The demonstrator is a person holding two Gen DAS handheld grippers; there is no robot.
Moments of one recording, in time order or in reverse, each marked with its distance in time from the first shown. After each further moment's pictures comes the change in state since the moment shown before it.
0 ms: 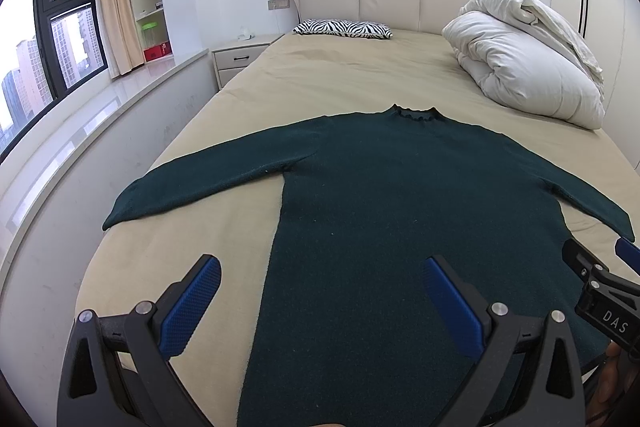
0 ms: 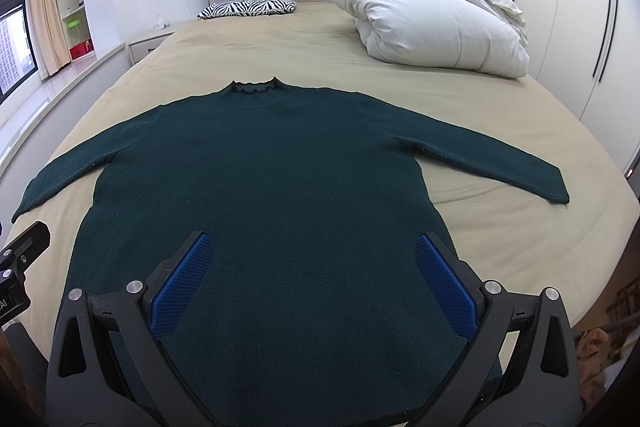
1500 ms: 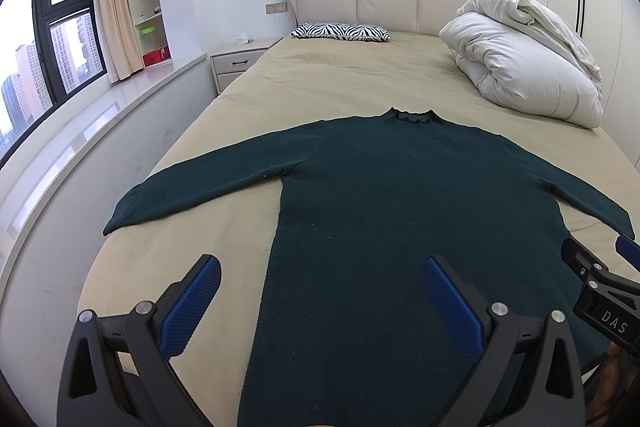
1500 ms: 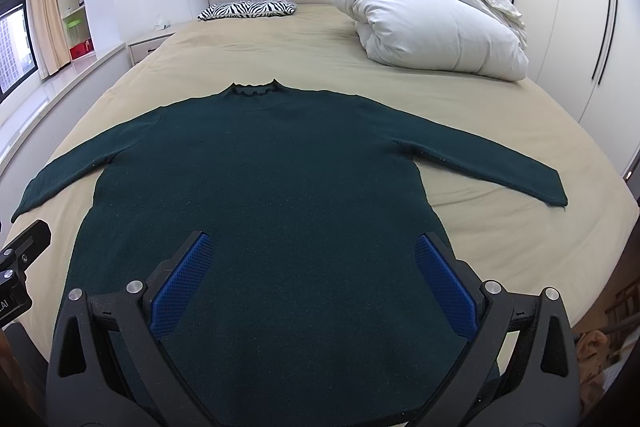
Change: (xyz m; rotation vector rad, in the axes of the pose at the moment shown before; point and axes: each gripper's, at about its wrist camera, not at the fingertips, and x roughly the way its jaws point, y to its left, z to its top) left arm 0.001 -0.002 0.001 0.002 -0.003 0.000; right arm -0.005 0.000 0.004 -0.006 -0.006 -0.004
